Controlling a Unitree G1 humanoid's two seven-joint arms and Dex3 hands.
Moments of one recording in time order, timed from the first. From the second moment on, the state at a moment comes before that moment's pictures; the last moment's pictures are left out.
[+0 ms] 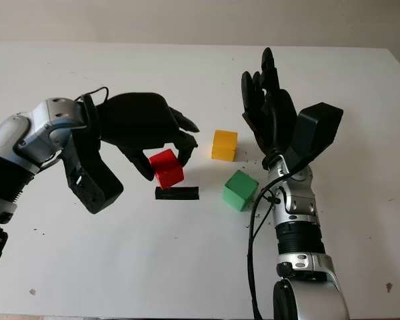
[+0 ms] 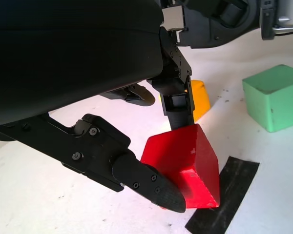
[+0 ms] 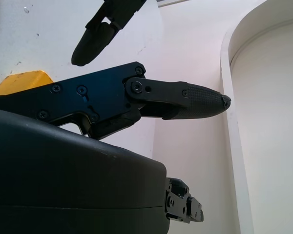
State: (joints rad) left arm -1.03 0.59 -0.45 0.50 0.76 -0.82 -0.45; right arm -0.64 -0.15 -0.18 0.44 0.21 -0.04 0.22
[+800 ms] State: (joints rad) left arm -1.07 0.56 -0.49 0.57 0.75 -0.91 -0.44; right arm -0.62 -0.15 -0.17 0.43 0.21 -0.05 0.22
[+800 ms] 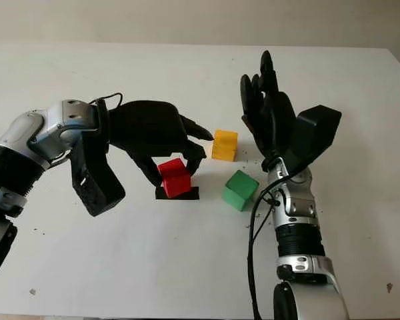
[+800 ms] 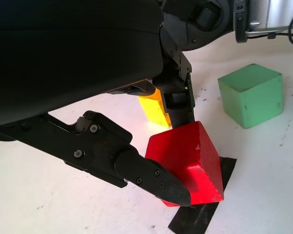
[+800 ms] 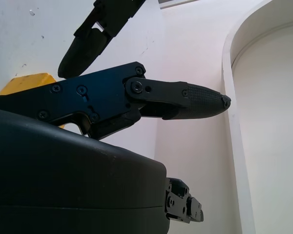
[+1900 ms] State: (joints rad) left arm -1.07 0.56 -0.53 0.57 0.85 -0.95 -0.33; right arm -0.62 -0.15 -0.17 0.43 0.21 -0.05 0.24
